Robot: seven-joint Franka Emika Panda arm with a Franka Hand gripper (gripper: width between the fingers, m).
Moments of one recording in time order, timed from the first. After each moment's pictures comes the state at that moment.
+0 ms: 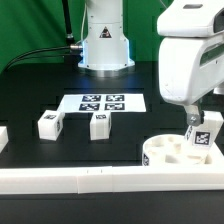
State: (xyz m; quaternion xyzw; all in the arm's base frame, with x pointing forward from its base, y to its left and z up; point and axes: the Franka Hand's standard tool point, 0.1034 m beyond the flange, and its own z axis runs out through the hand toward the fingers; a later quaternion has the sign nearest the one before) arm 0.645 0.124 0.099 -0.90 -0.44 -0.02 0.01
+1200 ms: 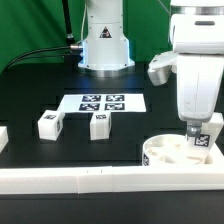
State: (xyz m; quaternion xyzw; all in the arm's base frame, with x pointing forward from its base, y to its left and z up) arm 0.643 0.108 0.079 -0.80 -0.60 -0.01 -0.01
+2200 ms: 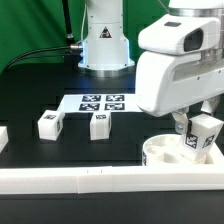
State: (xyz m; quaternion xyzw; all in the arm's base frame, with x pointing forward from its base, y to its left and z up) arm 0.641 0.109 0.077 -0.96 -0.27 -0.01 0.00
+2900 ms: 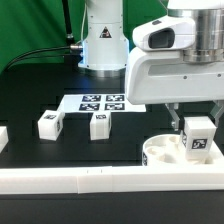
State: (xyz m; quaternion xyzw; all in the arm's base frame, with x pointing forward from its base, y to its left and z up) arm 0.641 0.110 0.076 -1.00 0.02 -0.02 0.01
